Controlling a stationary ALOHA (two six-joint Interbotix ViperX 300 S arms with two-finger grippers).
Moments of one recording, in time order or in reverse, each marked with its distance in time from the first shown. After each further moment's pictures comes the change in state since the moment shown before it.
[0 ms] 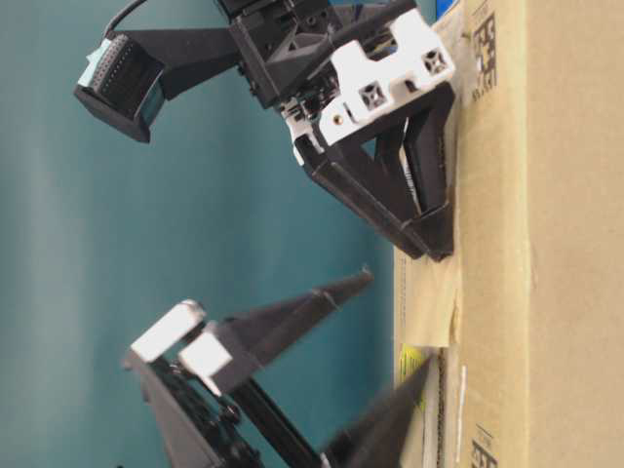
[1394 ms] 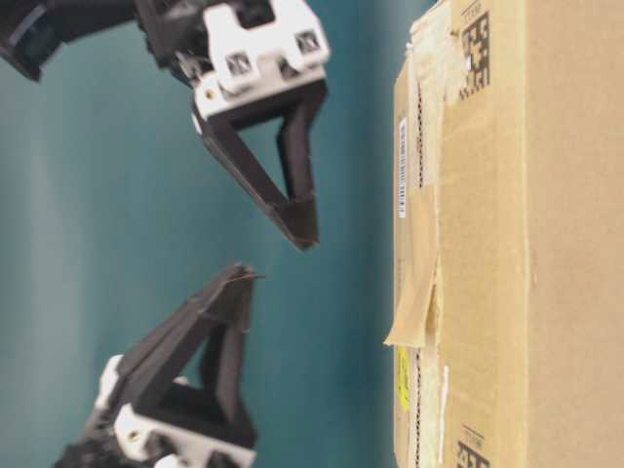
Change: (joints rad) left arm 0.006 -0.098 0.129 -0.005 -0.518 -1.218; right arm -0.015 -0.120 0.023 -0.023 -0.144 -0.015
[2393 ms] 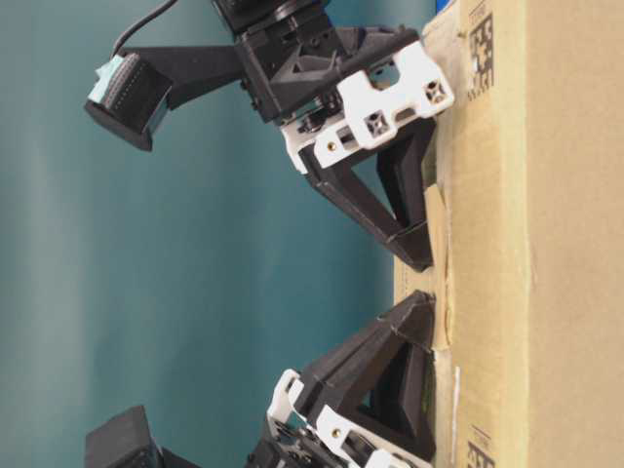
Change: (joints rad) left arm 0.054 0.163 0.129 -0.023 -0.106 -0.061; right arm -0.009 0.144 -0.037 -0.002 0.087 0.006
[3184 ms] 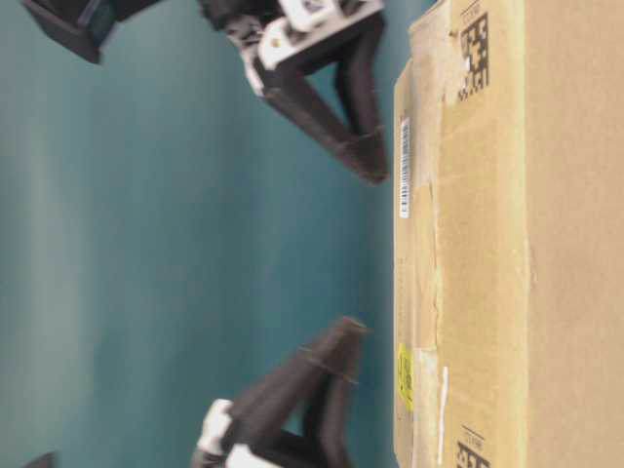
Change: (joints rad) left arm -0.028 -0.156 0.020 0.002 -0.012 0.003; right arm 0.005 -0.216 0.129 0.011 0.025 0.002
